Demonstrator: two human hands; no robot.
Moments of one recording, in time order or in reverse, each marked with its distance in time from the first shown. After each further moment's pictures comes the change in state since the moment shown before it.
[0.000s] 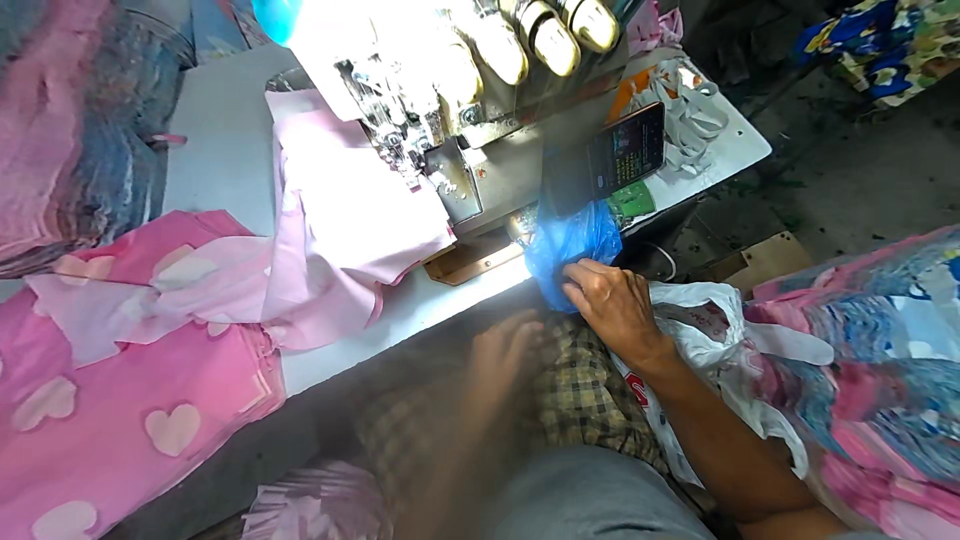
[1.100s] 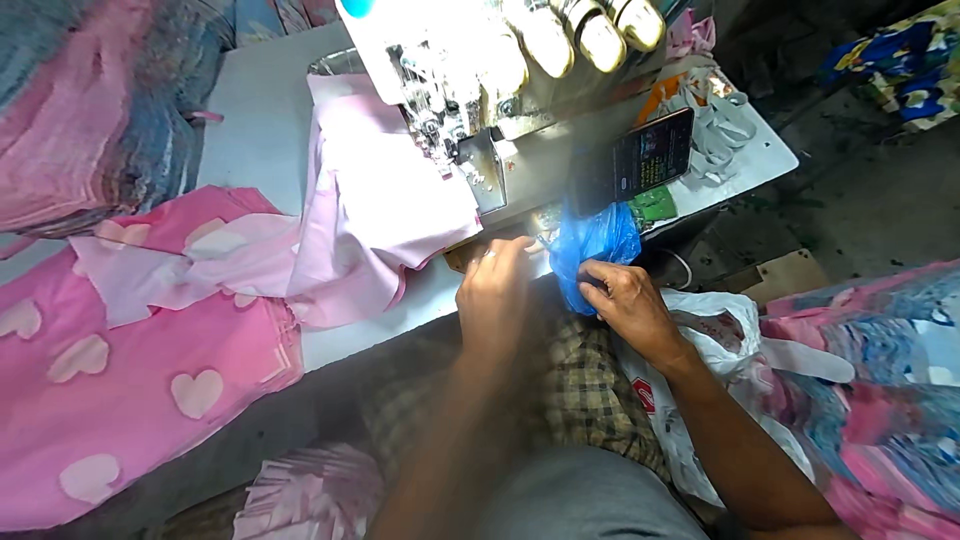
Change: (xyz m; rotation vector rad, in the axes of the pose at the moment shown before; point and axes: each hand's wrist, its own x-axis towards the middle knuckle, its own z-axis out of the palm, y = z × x) left_hand 0.040 0.039 -0.021 0.636 0.500 0.486; right_hand 0.004 0.008 -0.004 0.317 -0.087 -0.001
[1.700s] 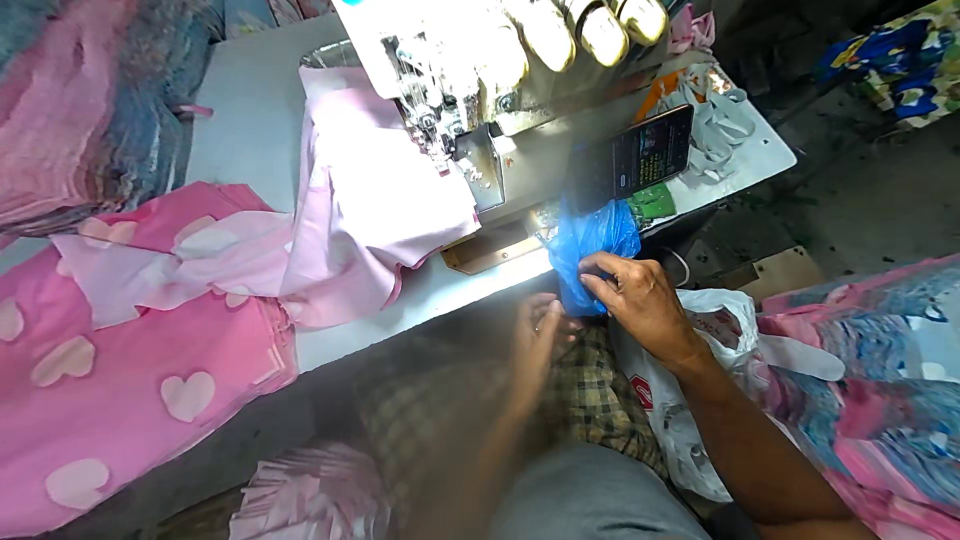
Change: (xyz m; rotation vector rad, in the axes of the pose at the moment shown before) left_hand -0.062 0.031 0.047 -1.179 -0.175 -0.802; right_hand -0.001 -0.005 -0.013 -0.040 0.056 -0.022
